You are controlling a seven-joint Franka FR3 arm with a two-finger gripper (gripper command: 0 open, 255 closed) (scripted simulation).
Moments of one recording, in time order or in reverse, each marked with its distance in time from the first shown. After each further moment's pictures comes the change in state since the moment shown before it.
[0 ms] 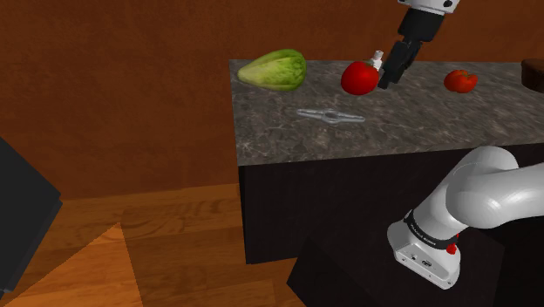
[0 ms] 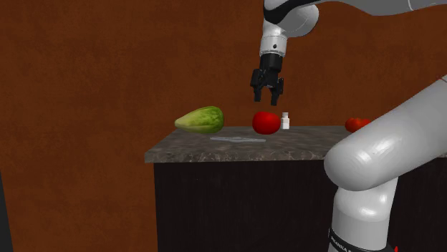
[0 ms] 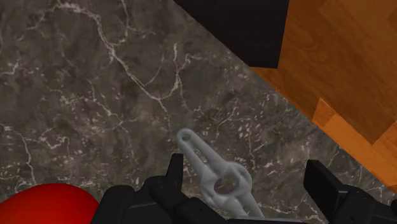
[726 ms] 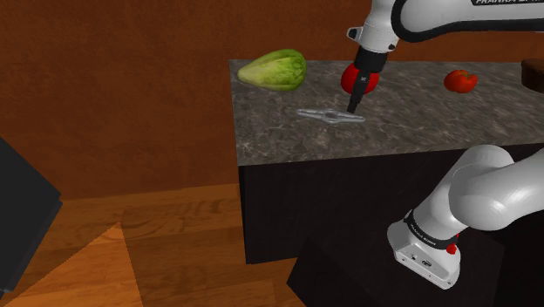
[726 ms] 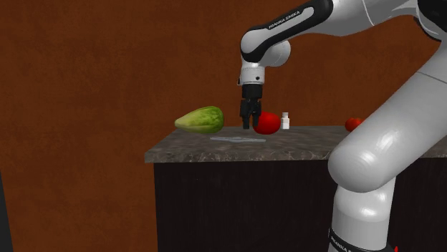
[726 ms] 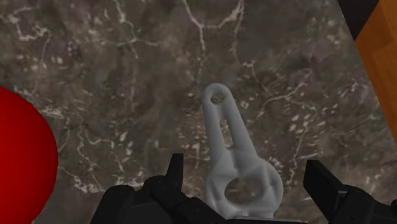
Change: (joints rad) arm 0.090 0.184 0.000 -0.115 -0.112 0.290 -0.271
